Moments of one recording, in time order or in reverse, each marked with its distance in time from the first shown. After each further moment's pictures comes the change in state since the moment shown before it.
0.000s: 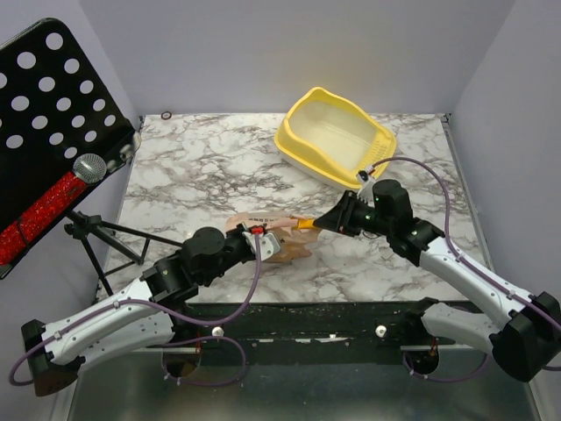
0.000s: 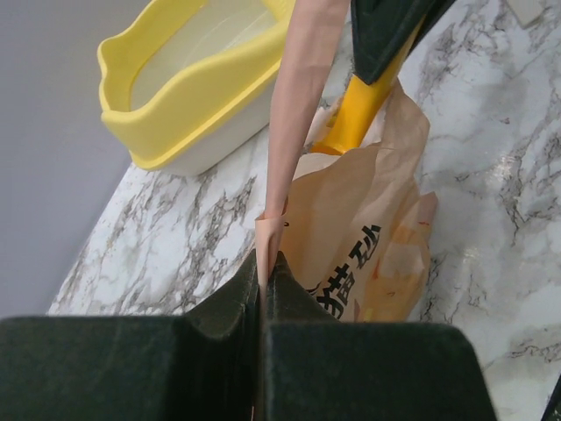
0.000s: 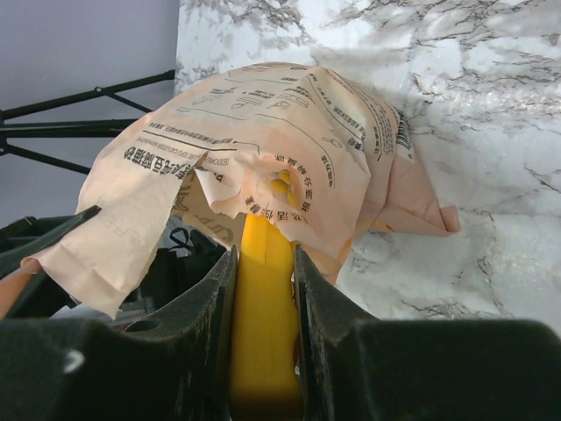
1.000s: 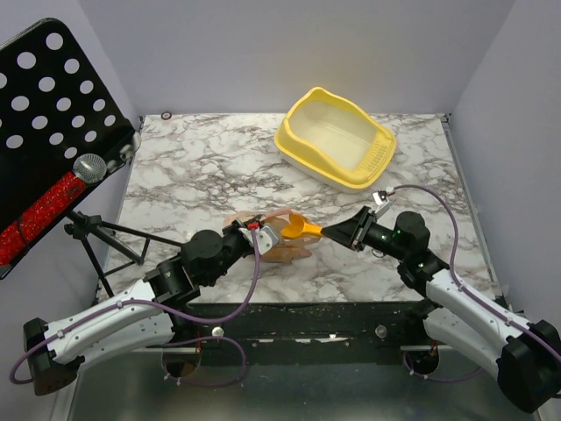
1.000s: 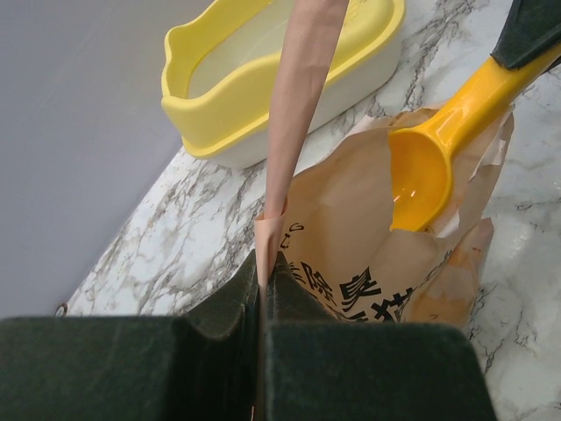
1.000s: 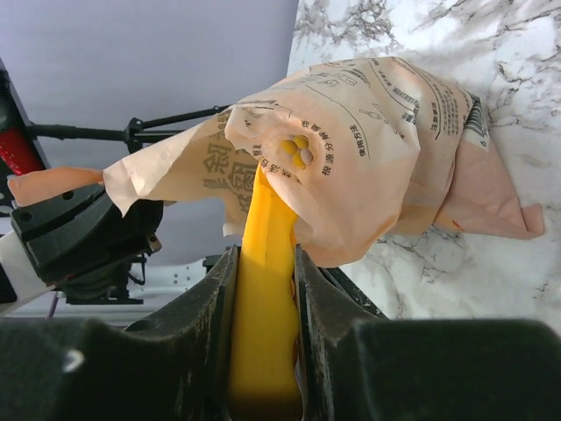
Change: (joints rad) left arm -0.008 -0.013 -0.048 0.134 -0.171 0.000; right arm -0.077 -0.188 -0.375 0.507 -0.155 0.276
